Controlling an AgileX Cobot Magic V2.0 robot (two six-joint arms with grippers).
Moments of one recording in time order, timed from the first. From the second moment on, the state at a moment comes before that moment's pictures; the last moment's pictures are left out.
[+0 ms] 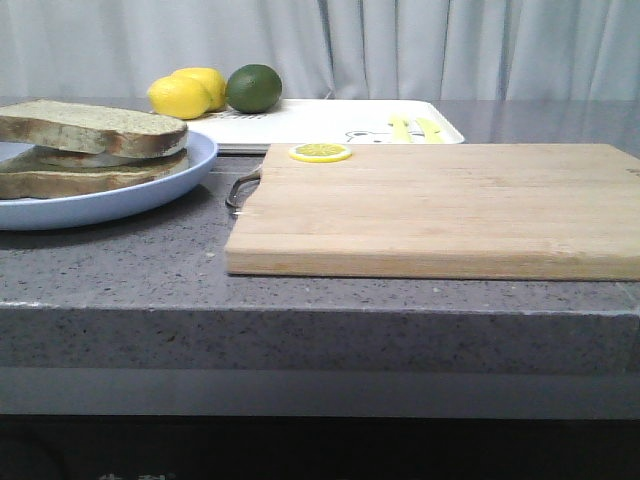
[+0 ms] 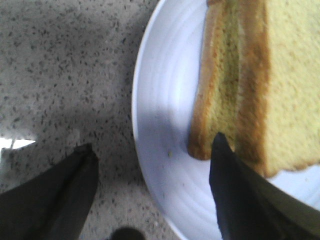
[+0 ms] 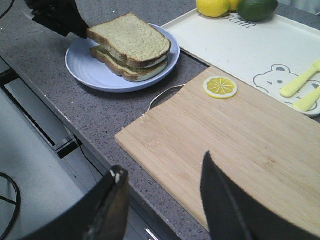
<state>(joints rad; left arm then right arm) 0.17 1.56 -1.23 -0.45 1.02 0.26 0.42 0.68 -0.82 0.46 0.69 -0.45</state>
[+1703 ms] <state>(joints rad) 0.18 1.67 -1.41 -0.74 0.96 0.28 0.42 0.68 -0.82 0.46 0.69 -0.45</state>
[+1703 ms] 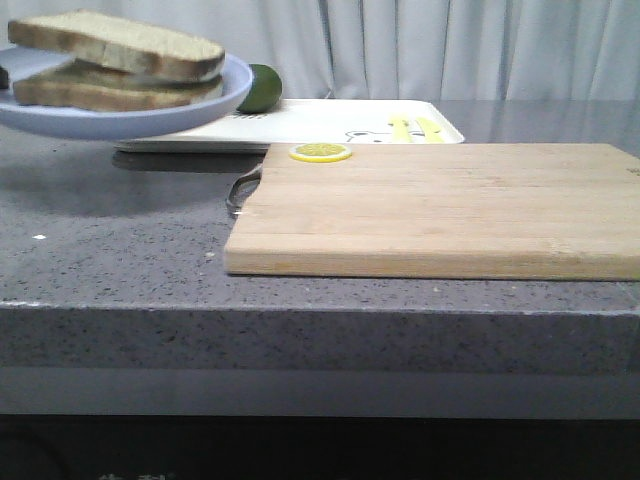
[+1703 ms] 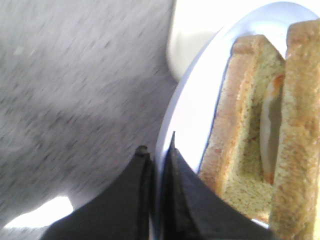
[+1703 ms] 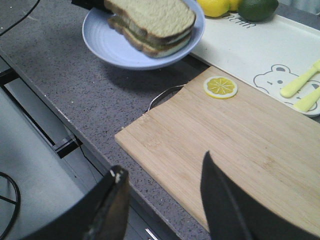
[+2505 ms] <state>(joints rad) 0.01 2.04 -1.89 -0.80 0.97 0.10 0.42 0.68 -0.82 0.46 0.69 -0.45</state>
